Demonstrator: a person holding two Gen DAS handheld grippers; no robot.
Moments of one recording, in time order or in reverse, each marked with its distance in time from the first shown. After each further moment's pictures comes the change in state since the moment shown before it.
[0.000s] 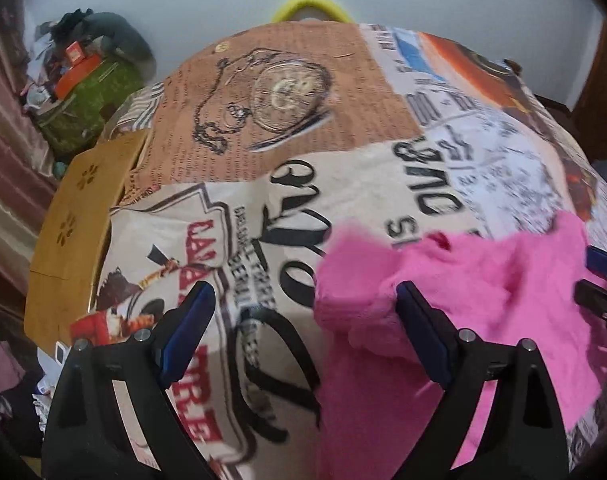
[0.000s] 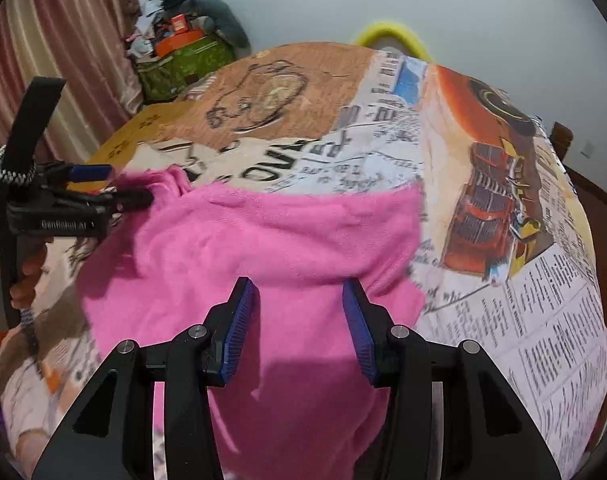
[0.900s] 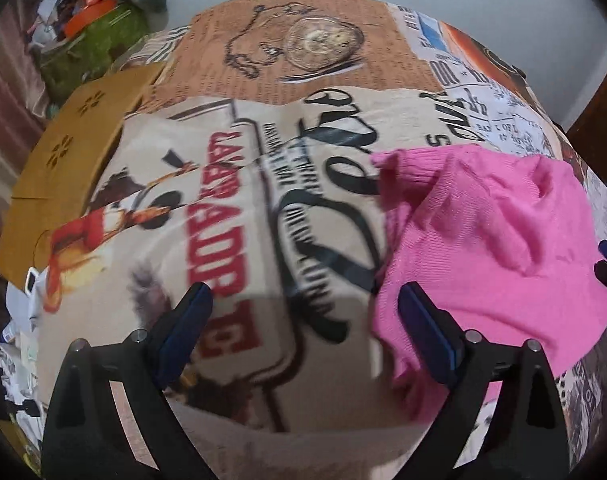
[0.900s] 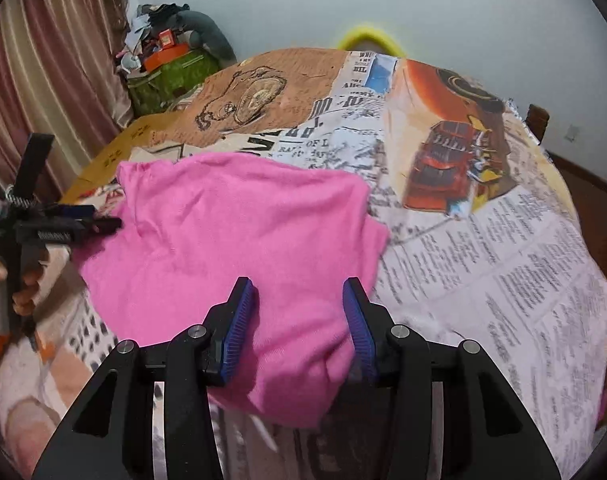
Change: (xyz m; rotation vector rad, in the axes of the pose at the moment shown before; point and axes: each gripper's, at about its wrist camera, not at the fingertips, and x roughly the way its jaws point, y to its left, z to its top) left arm -0.005 0.052 -0.077 -0.120 0.068 -0.094; right arm -0.033 -0.004 -0.044 -0.010 -0.023 -0.051
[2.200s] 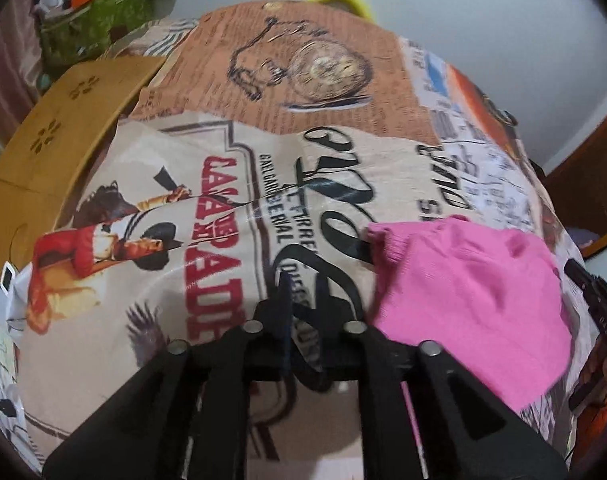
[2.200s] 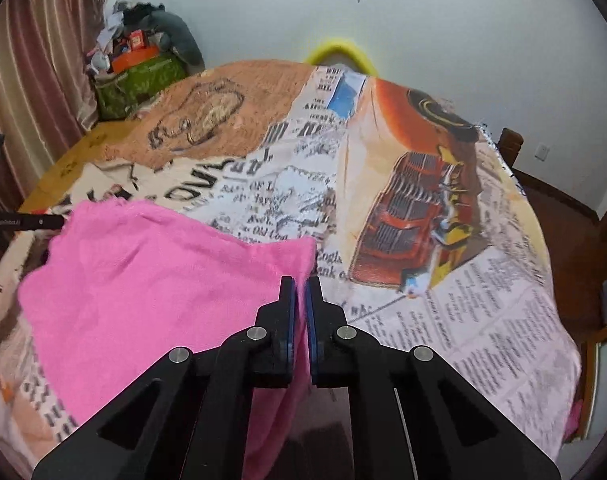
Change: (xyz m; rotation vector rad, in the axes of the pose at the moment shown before) left arm -0.018 0.011 0.031 -0.113 -0.028 -0.148; right arm 0.002 -0.022 0.038 0.029 -0.070 -0.096
